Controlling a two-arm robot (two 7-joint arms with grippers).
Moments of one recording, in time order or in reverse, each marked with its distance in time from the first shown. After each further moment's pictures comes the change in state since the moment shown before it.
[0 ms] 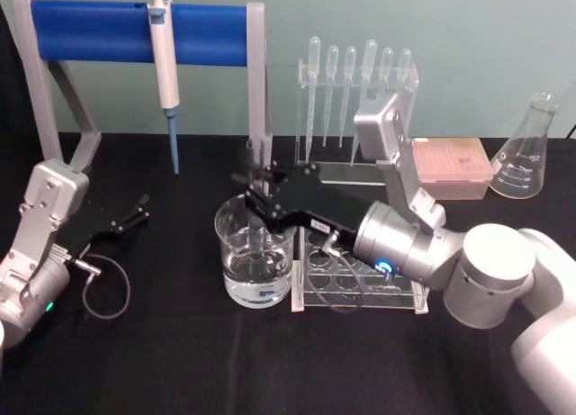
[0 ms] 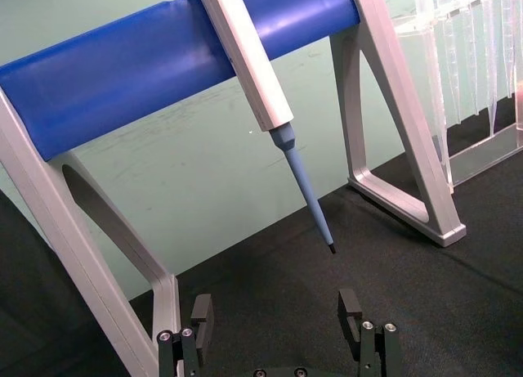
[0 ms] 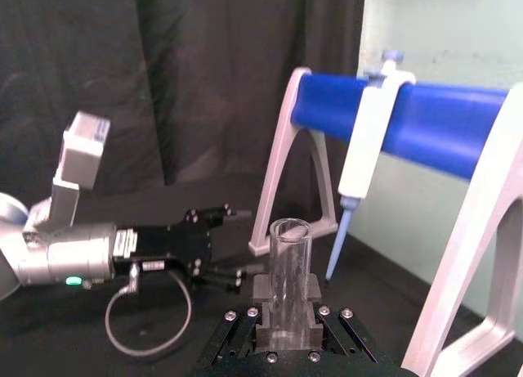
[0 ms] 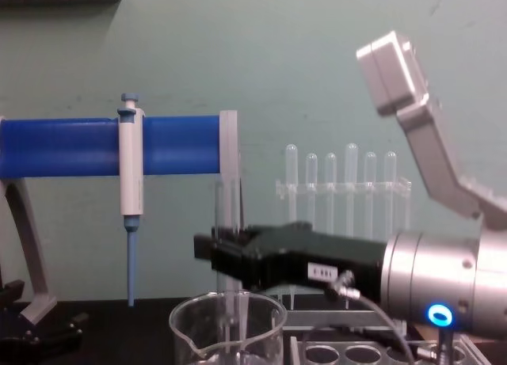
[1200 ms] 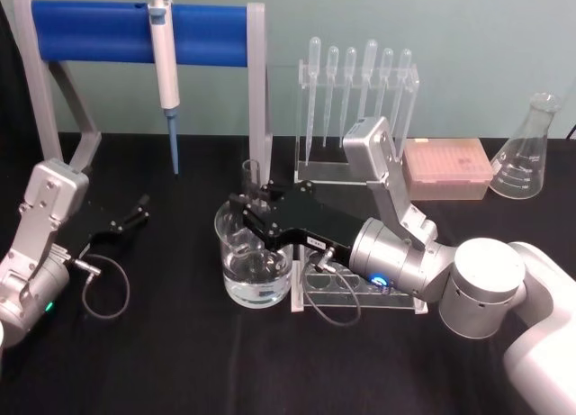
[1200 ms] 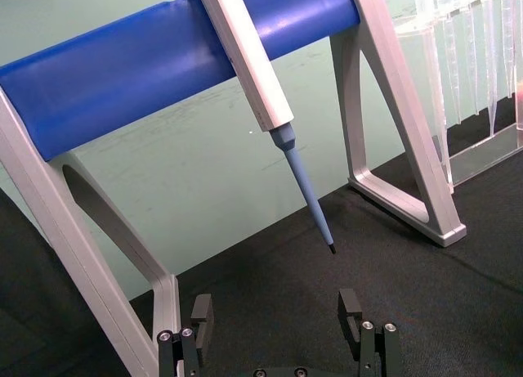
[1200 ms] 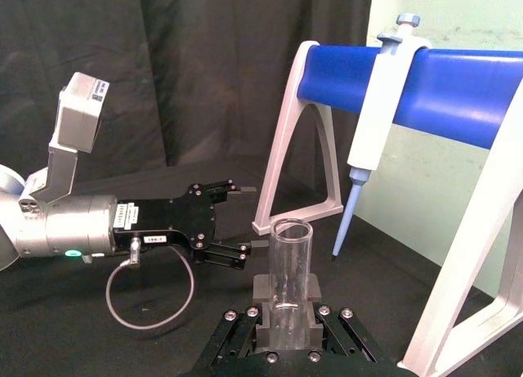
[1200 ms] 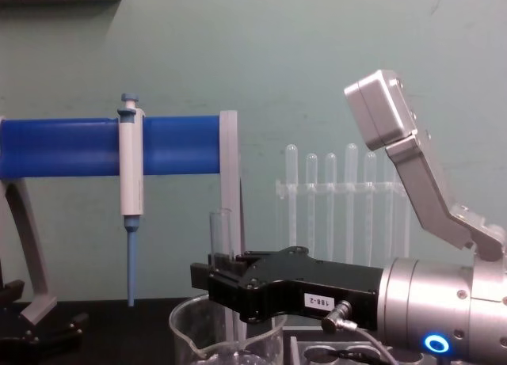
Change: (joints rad) left arm 0.000 0.000 0.000 0.000 0.000 0.000 0.000; right arm -0.014 -0.020 0.001 0.043 -0.044 -0.016 0.019
